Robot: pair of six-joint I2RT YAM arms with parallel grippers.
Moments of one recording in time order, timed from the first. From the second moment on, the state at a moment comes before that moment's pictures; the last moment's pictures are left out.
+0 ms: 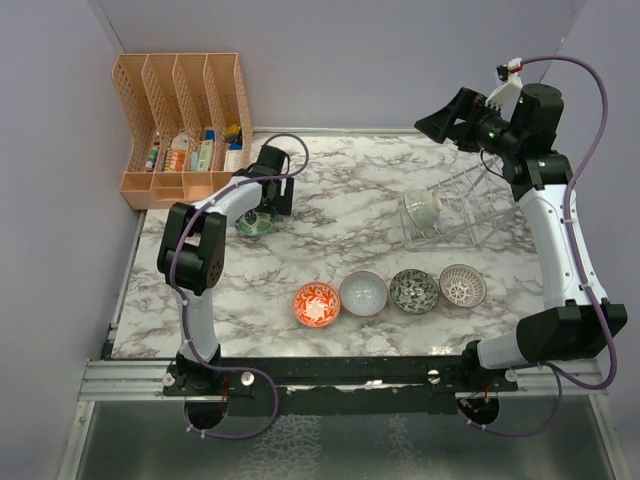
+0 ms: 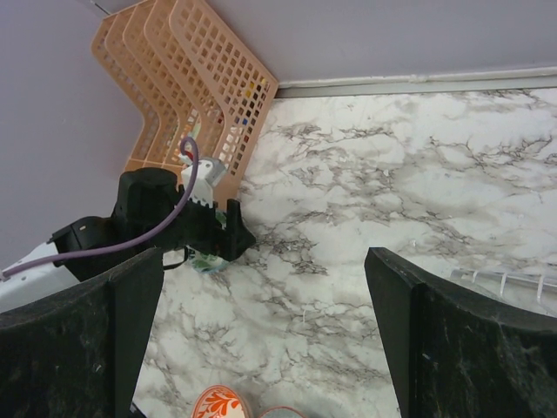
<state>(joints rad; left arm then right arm) -0.31 2.00 1.46 -0.50 -0.22 -0.20 0.03 1.43 1.60 -0.42 -0.54 0.45</state>
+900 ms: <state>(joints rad) -1.07 1.23 1.08 -0.73 -0.01 -0.36 0.03 1.41 1.58 -0.41 -0.54 0.45</state>
